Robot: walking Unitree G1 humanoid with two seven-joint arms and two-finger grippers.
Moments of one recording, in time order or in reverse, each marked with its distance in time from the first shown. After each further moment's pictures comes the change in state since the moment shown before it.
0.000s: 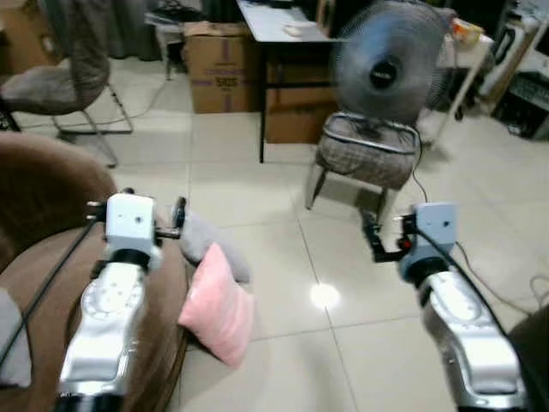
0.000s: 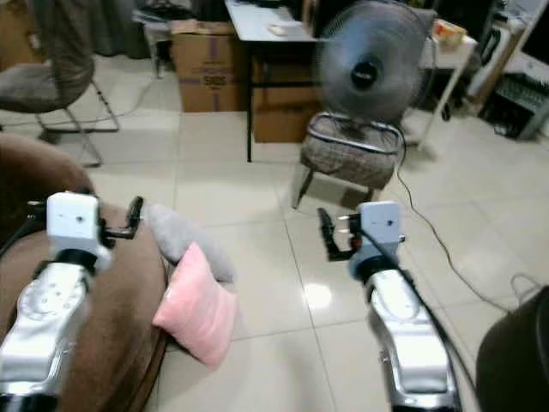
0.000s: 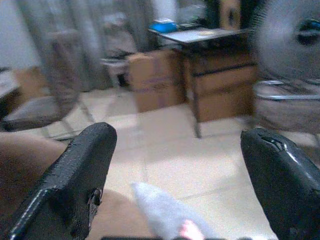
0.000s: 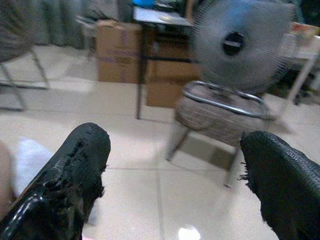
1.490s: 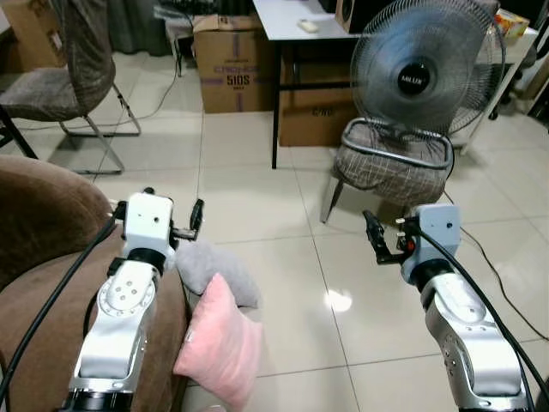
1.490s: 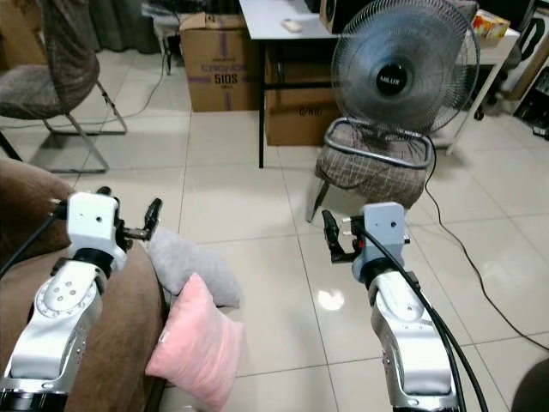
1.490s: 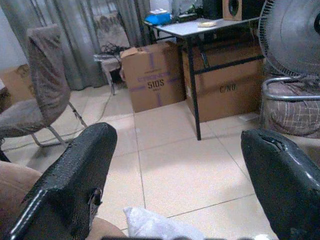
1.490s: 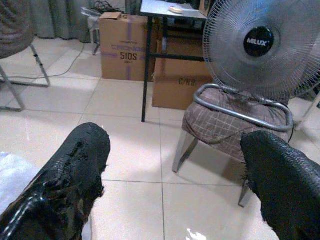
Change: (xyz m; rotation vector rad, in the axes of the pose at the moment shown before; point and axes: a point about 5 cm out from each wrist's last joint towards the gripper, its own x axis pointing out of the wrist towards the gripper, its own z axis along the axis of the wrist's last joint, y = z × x) left arm 0.002 -0.004 0.000 0.016 0.004 -0.035; right arm -0.001 0.005 -0.003 -0.004 0.007 0.027
